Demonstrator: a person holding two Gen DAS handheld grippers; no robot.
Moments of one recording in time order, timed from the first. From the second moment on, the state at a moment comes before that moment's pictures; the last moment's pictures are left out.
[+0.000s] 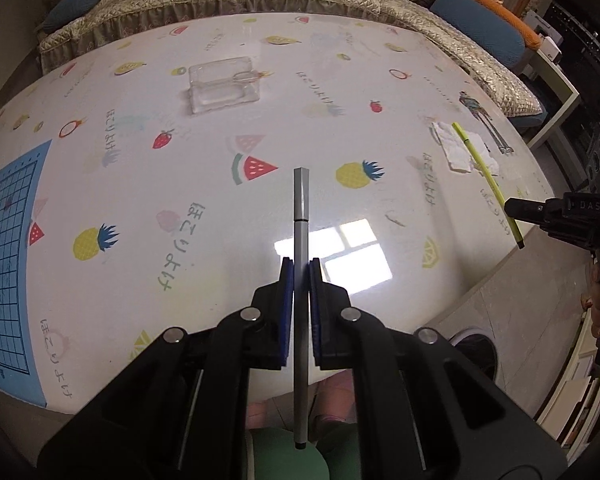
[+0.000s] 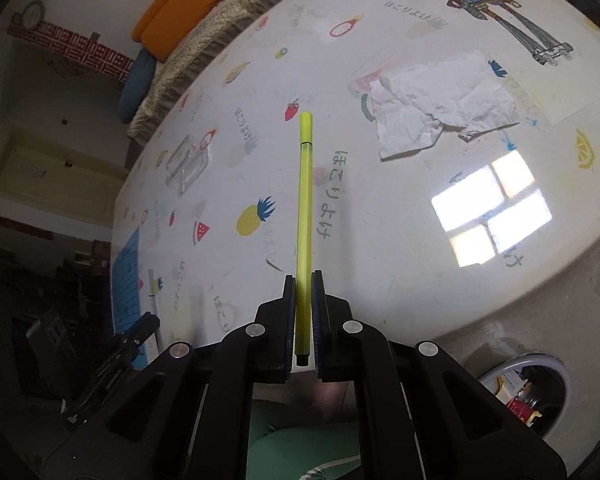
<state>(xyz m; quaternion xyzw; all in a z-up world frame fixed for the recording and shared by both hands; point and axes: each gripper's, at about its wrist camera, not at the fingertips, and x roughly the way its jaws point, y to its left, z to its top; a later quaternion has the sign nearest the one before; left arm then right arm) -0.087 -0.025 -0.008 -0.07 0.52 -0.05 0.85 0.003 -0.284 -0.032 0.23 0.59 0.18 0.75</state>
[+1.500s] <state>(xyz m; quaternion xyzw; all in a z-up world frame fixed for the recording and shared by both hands) -0.182 -0.361 -0.100 0.08 0.59 -0.34 0.73 -0.245 -0.551 -0.135 0.39 0.57 0.05 0.72</state>
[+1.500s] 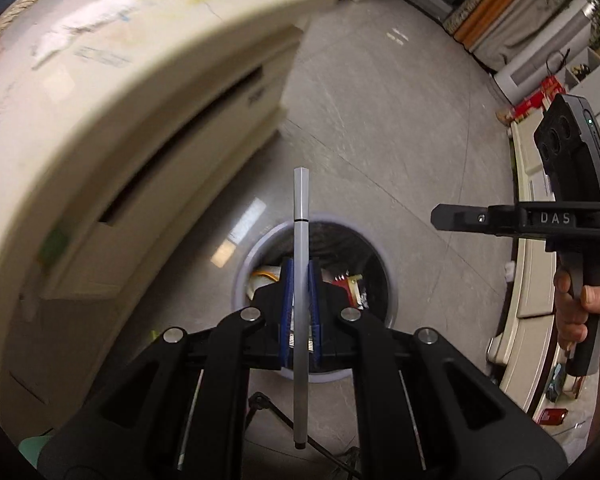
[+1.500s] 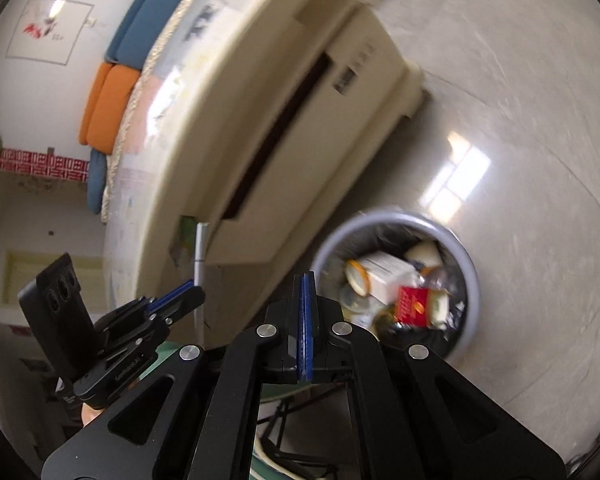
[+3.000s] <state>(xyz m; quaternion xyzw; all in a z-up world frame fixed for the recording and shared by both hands) -0.095 -0.251 -0.020 0.06 0.50 -0.28 0.82 -0.152 -0.481 -0.067 0.33 0.52 0.13 0.78</state>
